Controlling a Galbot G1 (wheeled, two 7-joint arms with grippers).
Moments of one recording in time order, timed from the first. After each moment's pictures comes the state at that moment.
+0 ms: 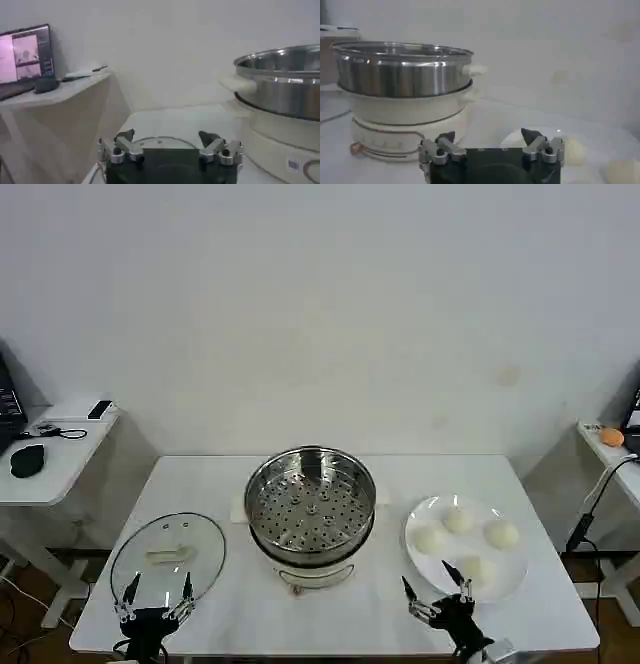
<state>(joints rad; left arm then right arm) 1.82 -1.38 -0.65 -2.15 -0.08 0.10 -0.16 -1.68 1.19 0.58 2.05 0.12 -0.07 -0.13</state>
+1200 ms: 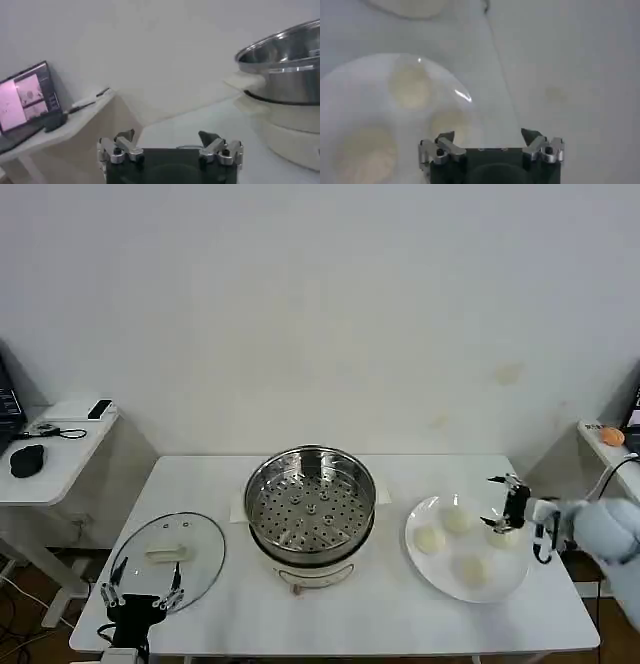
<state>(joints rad) 1.77 -1.37 -0.71 -2.17 0.11 0.14 -0.10 -0.61 0.56 0.01 1.46 -0.26 -0.06 -0.88</state>
